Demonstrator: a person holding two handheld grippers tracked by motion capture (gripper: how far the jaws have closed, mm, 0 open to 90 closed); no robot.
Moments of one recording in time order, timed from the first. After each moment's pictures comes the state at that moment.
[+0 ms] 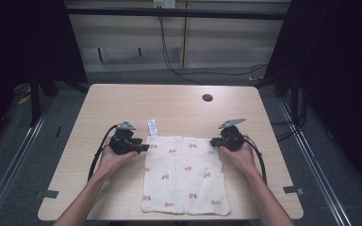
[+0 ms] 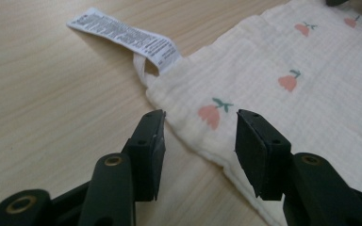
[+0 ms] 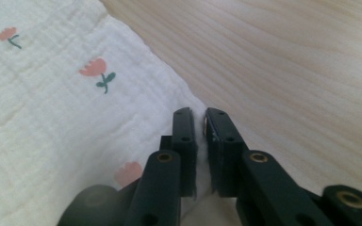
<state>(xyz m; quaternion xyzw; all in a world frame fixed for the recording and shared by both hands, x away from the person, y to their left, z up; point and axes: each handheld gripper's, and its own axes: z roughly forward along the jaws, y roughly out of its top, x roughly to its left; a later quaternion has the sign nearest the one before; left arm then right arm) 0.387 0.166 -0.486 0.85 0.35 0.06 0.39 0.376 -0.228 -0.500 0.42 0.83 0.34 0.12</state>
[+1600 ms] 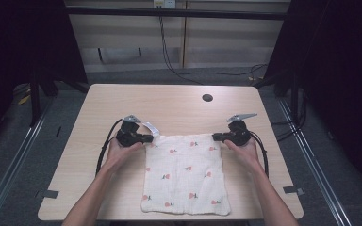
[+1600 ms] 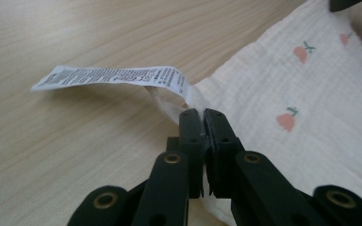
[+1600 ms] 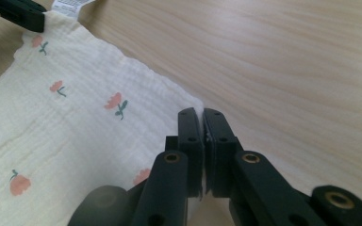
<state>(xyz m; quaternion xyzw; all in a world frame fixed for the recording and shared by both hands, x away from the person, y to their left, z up) 0.414 0.158 -0.487 0.84 0.34 0.02 0.43 0.381 -0.248 -0.480 0.44 0.80 0.41 0.08</state>
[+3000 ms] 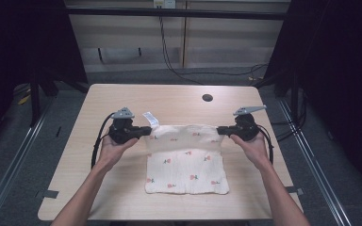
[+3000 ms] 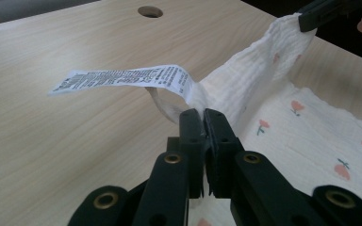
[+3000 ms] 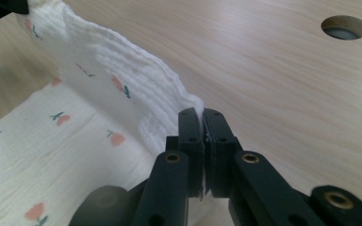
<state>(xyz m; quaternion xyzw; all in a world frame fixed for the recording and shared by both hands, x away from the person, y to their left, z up) 0.382 0.164 -0.432 0.82 0.30 0.06 0.48 0.363 -0.254 -0.433 0.41 0.80 0.42 0.10</state>
